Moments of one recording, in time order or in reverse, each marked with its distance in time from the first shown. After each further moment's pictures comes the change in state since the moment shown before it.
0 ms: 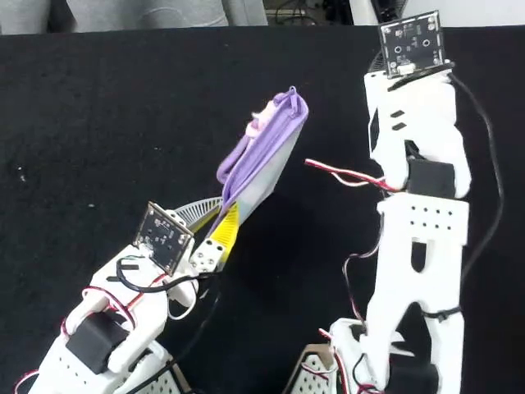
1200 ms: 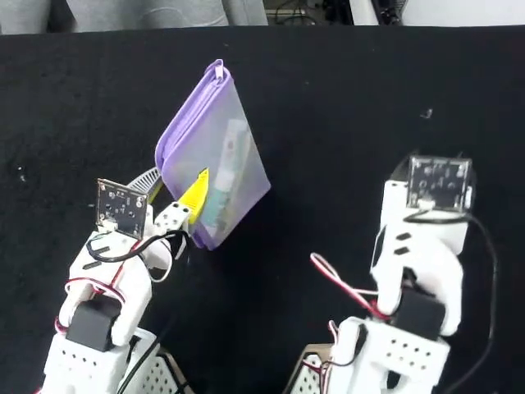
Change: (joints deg) left arm -19.6 1.2 4.2 -11.3 -0.1; right arm 11.6 -51.3 43.2 9.0 -5.5
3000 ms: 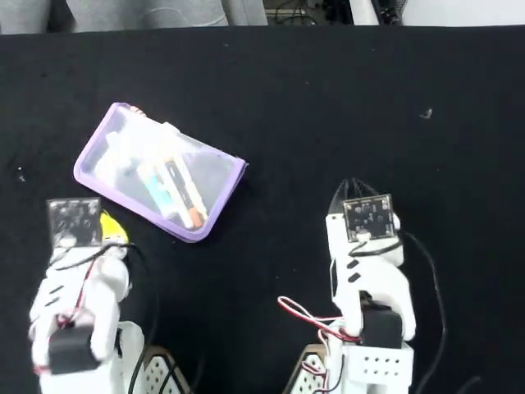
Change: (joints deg) left arm -25.1 -13.7 3.6 32.1 -5.5; right arm -15.8 -23.2 27.7 0.0 -0.3
